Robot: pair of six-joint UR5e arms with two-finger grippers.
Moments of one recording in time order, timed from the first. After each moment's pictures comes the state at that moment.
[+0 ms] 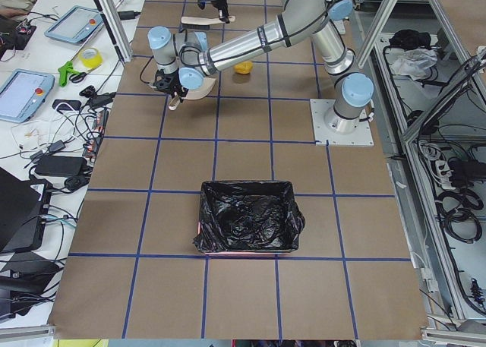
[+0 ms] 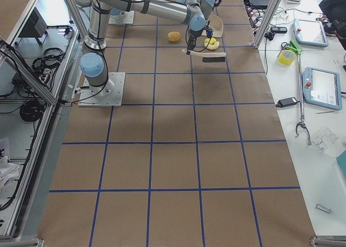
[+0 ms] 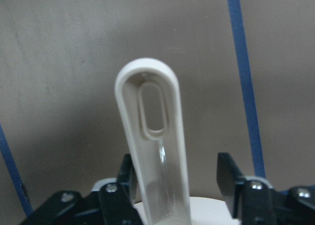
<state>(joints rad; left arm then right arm) -1.47 -2.23 -1.34 -1.17 1.60 -1.26 1.80 -1.11 1.51 -1.64 -1.75 0.30</state>
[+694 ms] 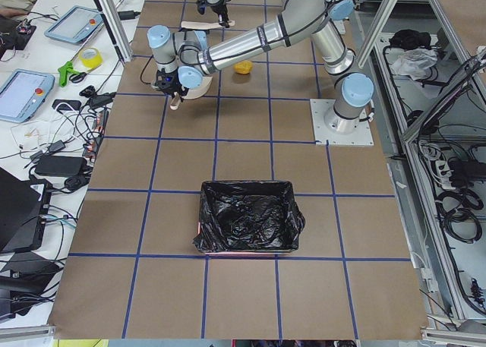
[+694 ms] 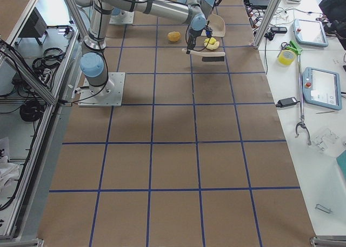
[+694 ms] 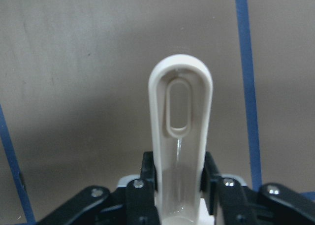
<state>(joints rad) -1.47 -2.23 -1.33 -1.18 1.62 -1.40 1.81 -1.09 1.50 -1.64 -1.75 0.31</state>
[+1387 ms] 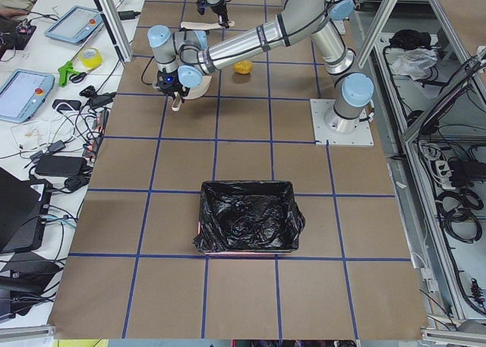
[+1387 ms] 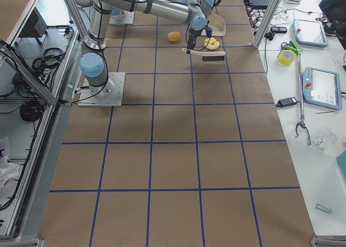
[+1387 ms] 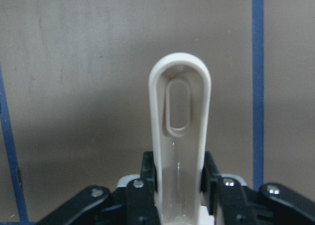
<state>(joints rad) -1.48 -2.23 -1.32 -1.21 1.65 -1.42 1.82 -1.09 1.50 -1.65 -1.75 0.32</state>
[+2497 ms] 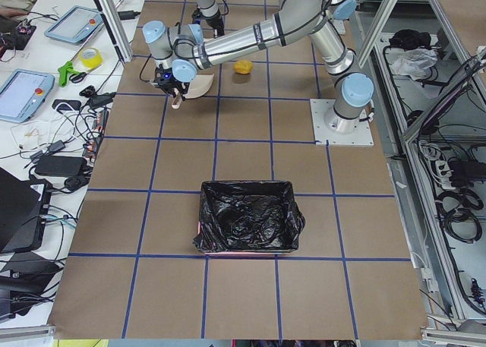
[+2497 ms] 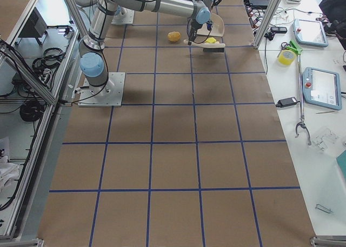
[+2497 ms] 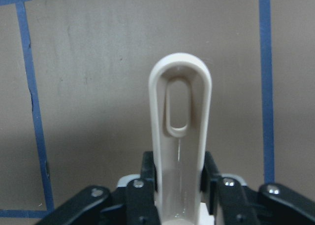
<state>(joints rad) -1.50 -2.26 -1.25 -1.32 1.68 -1.43 1.92 -0.97 1.35 -1.65 -1.63 0.42</state>
